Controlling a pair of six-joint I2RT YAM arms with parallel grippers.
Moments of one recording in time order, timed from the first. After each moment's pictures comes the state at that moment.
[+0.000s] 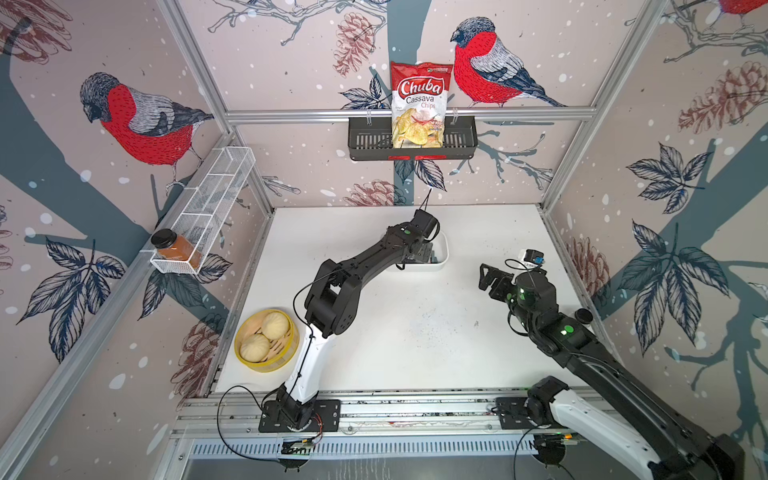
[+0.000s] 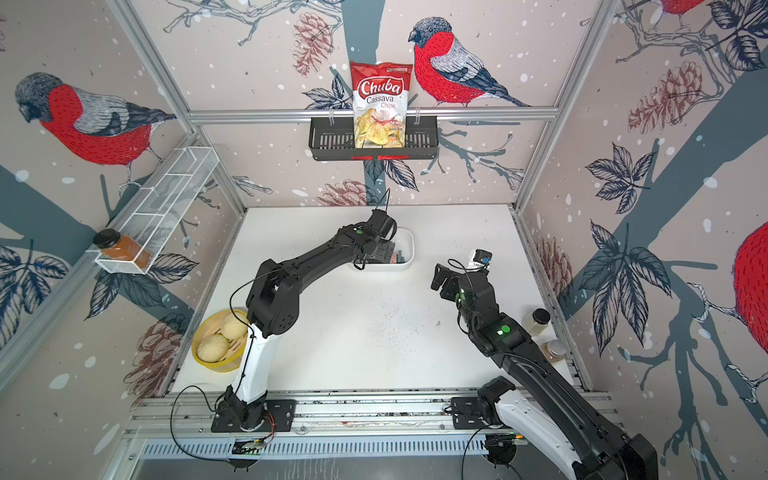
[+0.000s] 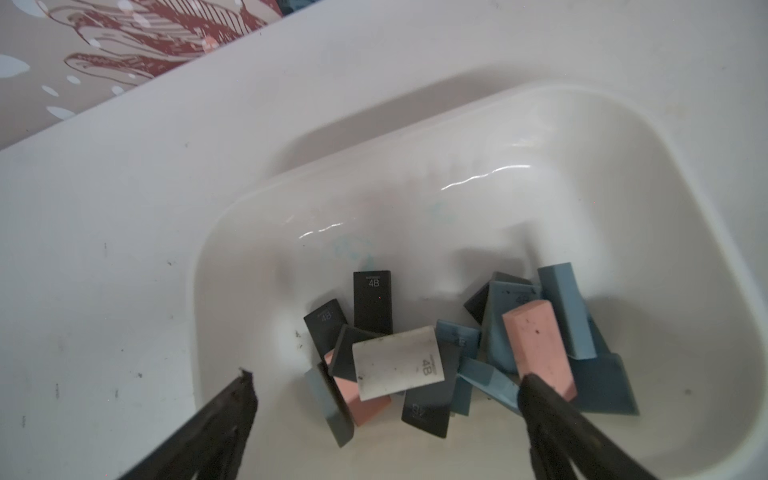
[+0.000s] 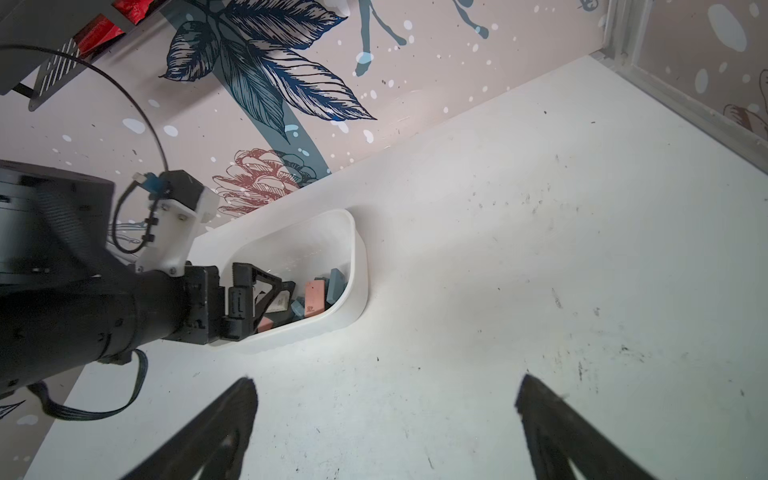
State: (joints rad) left arm -0.68 2.19 1.89 -0.68 -0.37 -0.25; right arm 0.54 0.79 0.61 -0.24 0.33 0.57
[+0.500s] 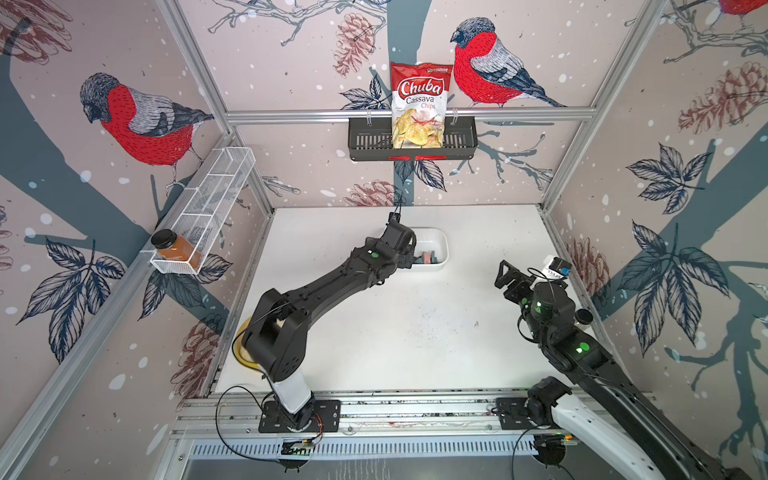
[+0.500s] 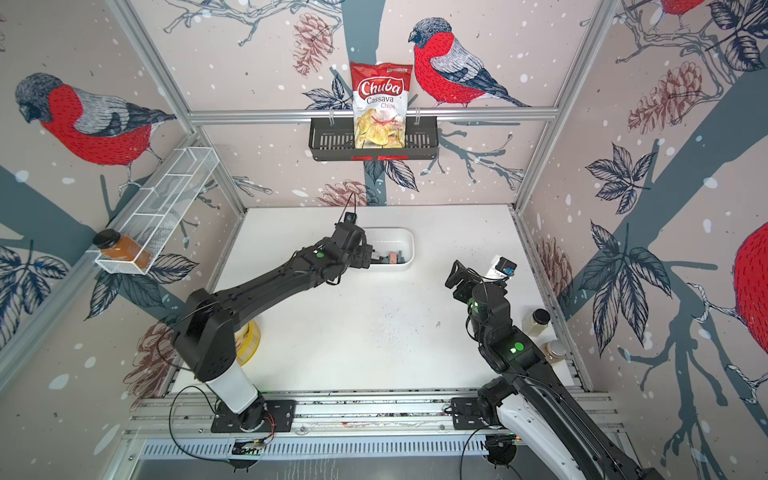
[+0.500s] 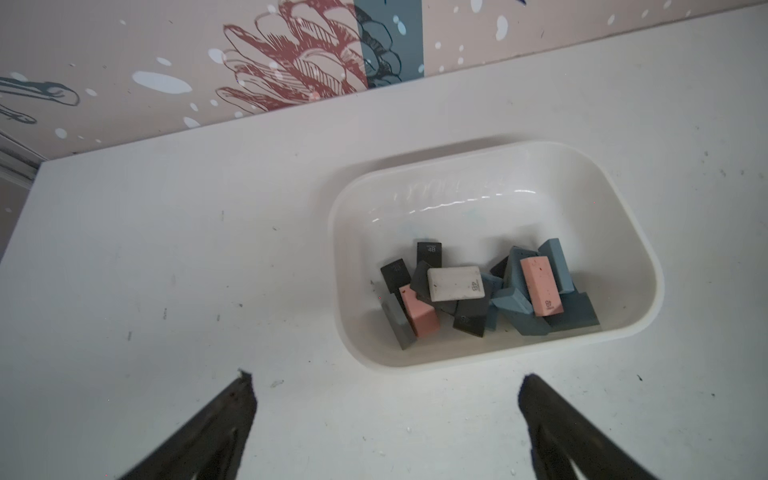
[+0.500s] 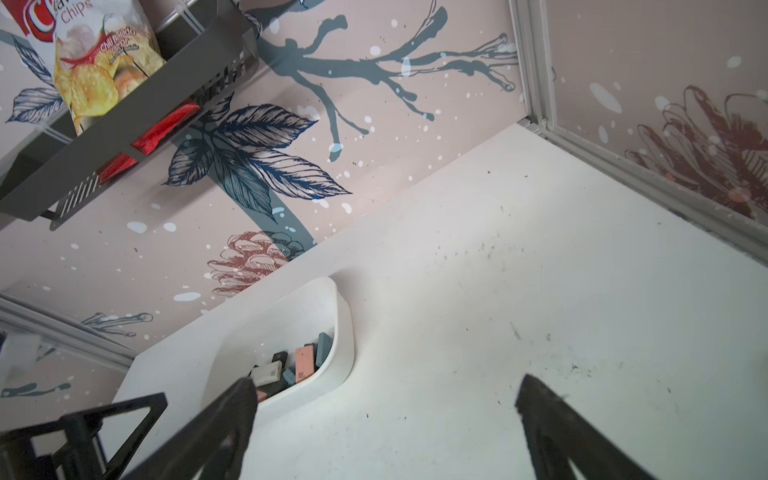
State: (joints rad) left arm -0.68 1.67 1.30 -0.39 -0.46 -0.29; right arm 0.53 0.63 0.57 -0.23 0.51 0.63
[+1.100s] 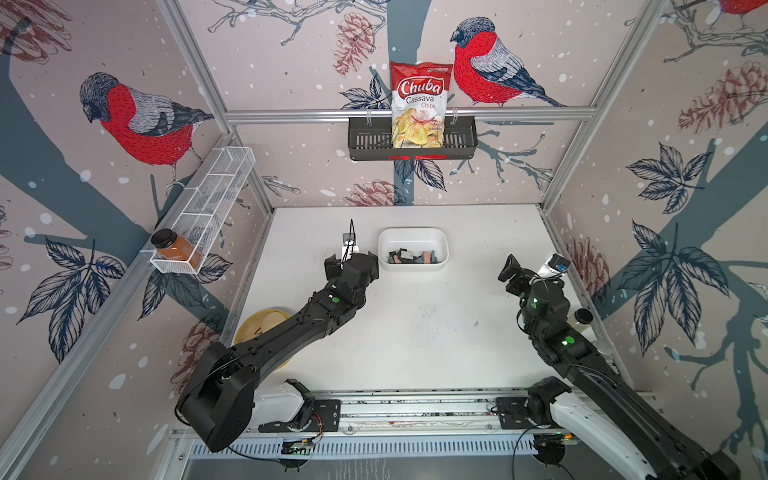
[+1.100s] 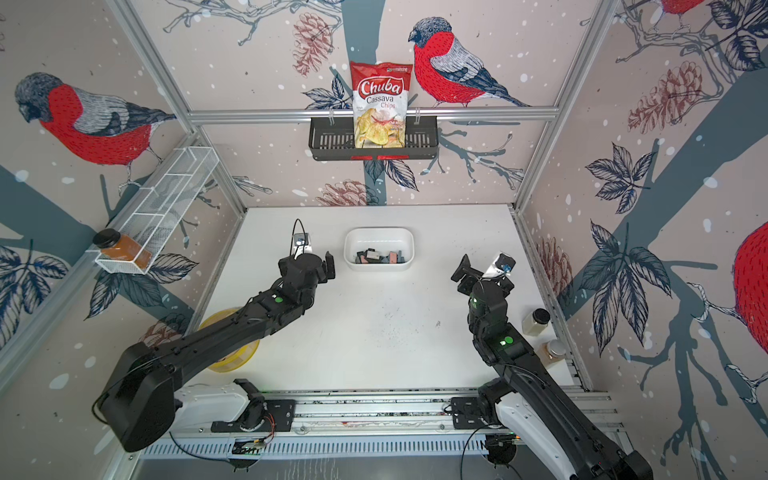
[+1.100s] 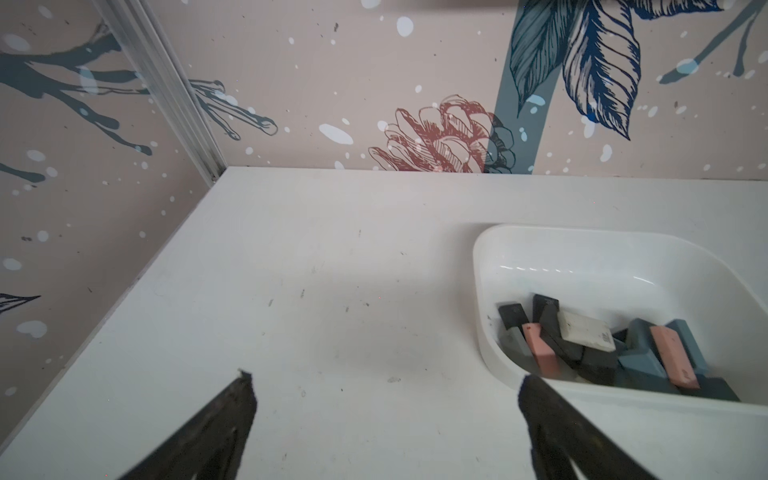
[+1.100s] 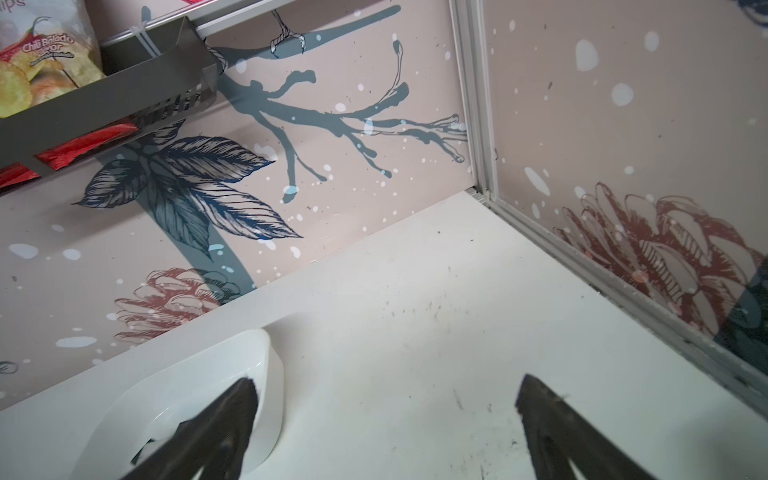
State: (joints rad) left arm -0.63 1.27 0.76 0.04 -0.72 -0.29; right arm 0.45 0.72 0.46 0.08 0.62 0.38
